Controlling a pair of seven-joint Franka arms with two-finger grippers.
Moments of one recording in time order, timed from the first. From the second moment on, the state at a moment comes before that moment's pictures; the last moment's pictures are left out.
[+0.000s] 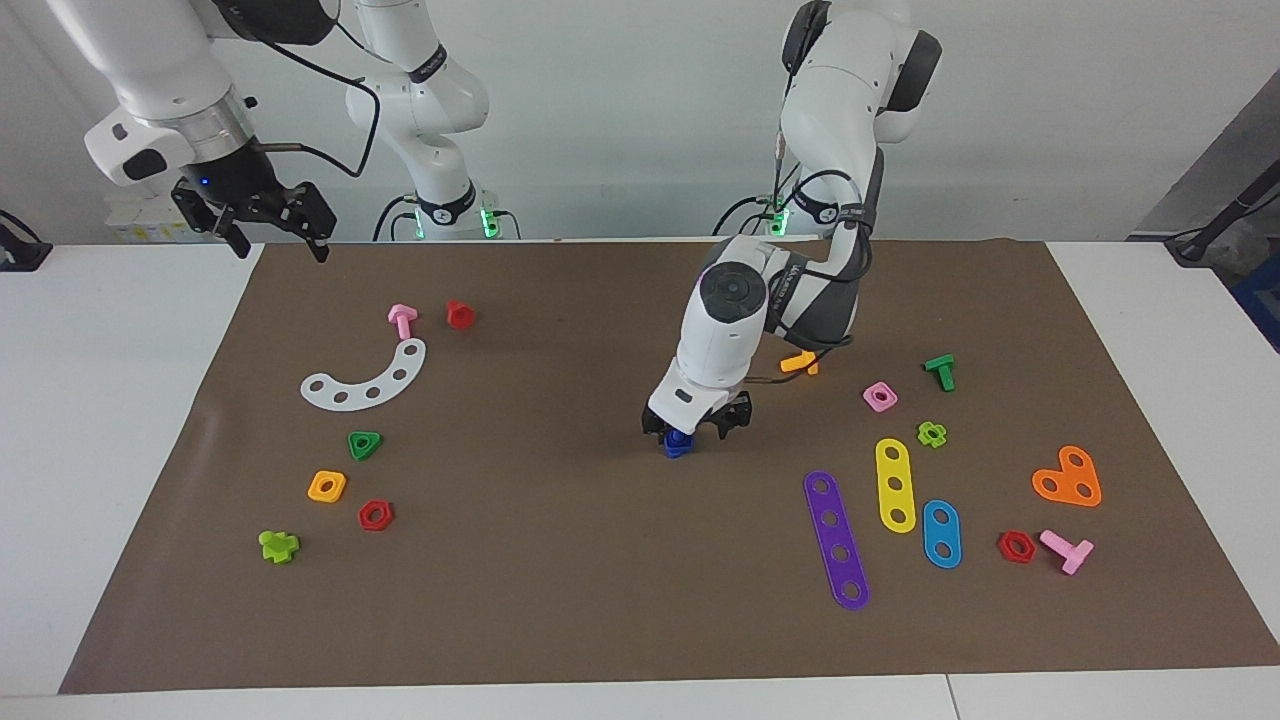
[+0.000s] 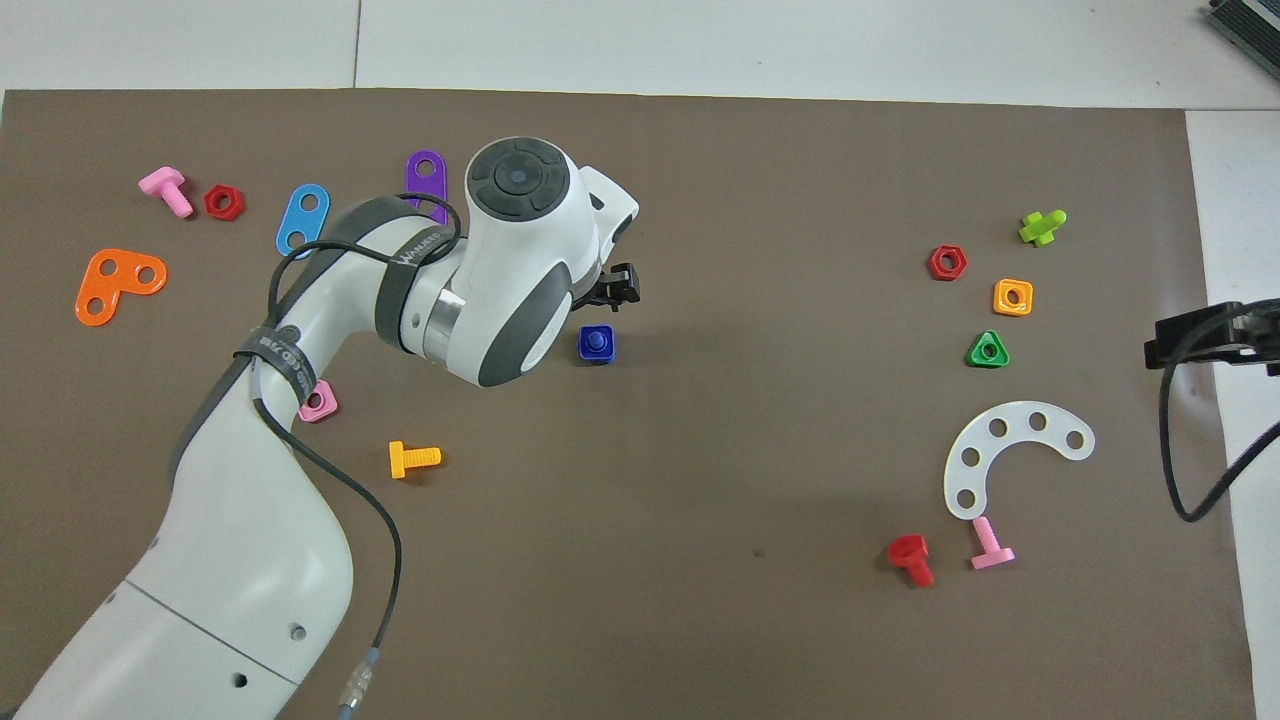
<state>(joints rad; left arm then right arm) -0.44 0.57 -0.13 -1.39 0.01 1.96 -0.59 0.05 -0.05 -0.10 -1.60 -0.03 1.51 0.03</state>
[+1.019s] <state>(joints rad) 0.09 0.16 -0.12 -1.63 0.01 1.71 0.05 0.05 -0.05 -0.10 -1.60 -0.03 1.51 0.03</state>
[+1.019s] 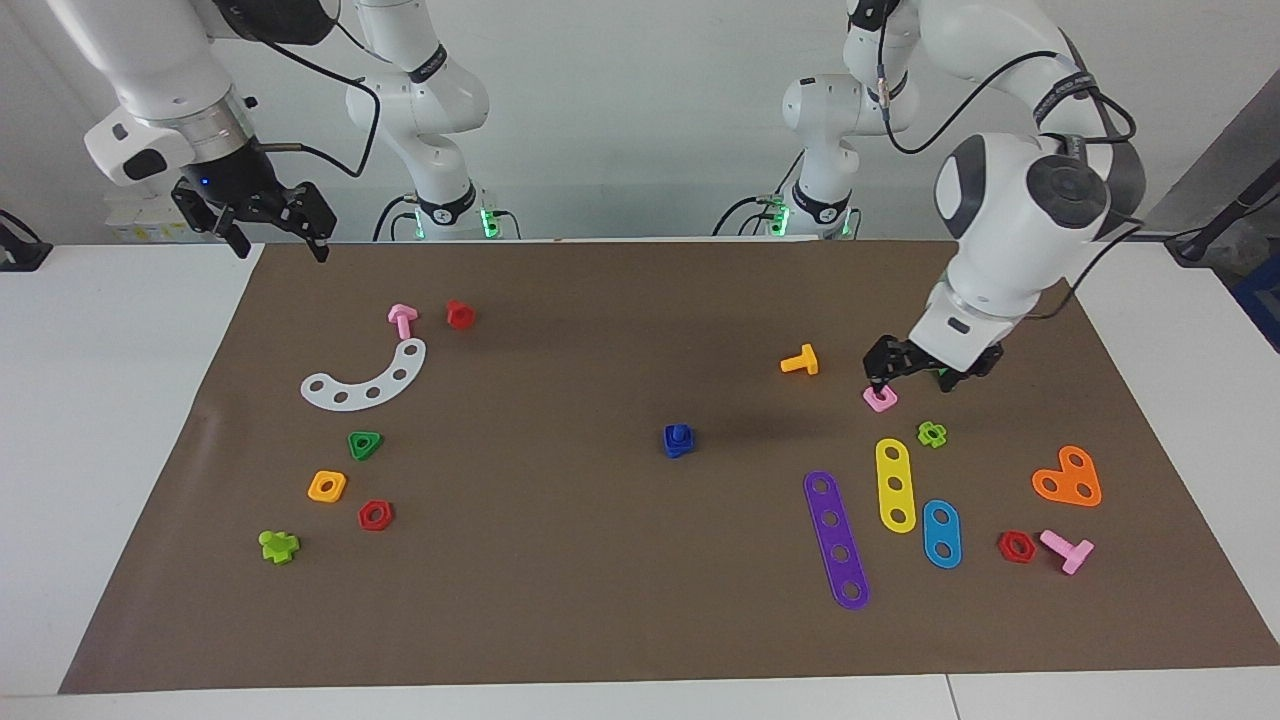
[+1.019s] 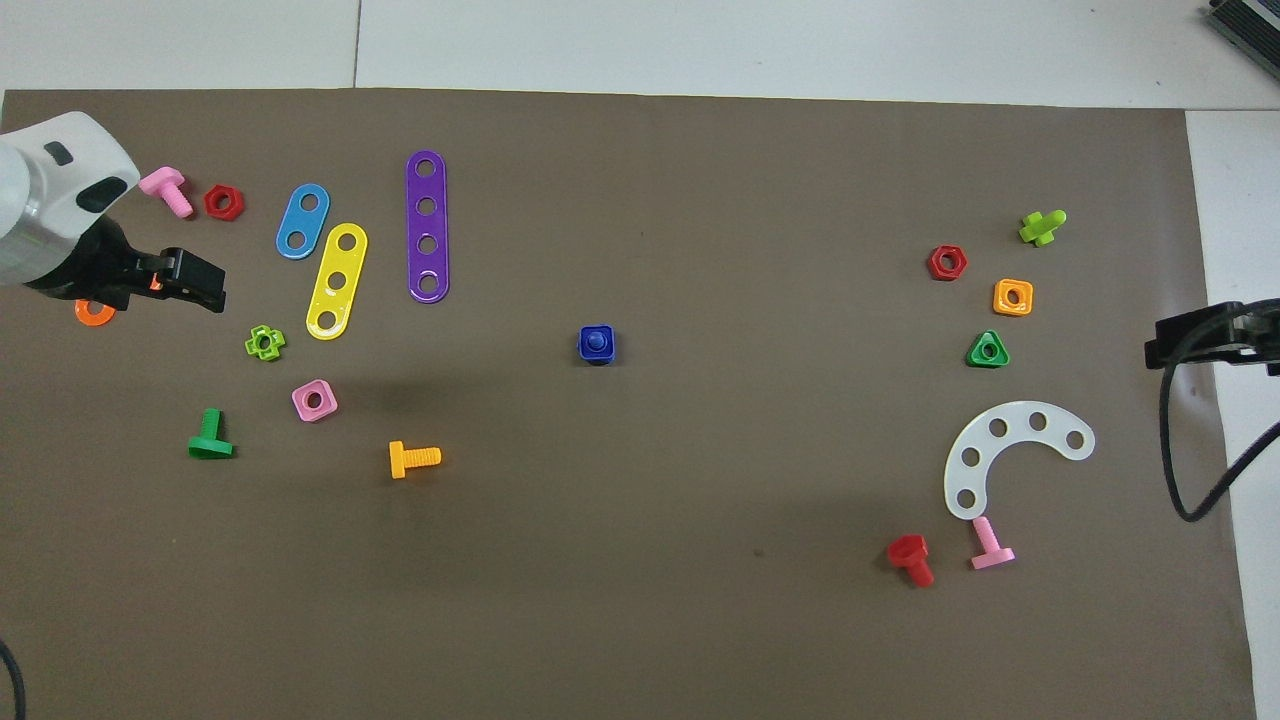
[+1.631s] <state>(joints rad) 0.09 -0.06 -0.14 -1.64 0.01 1.59 0.05 0.05 -0.05 -0.10 -1.60 -0.03 1.51 0.03</state>
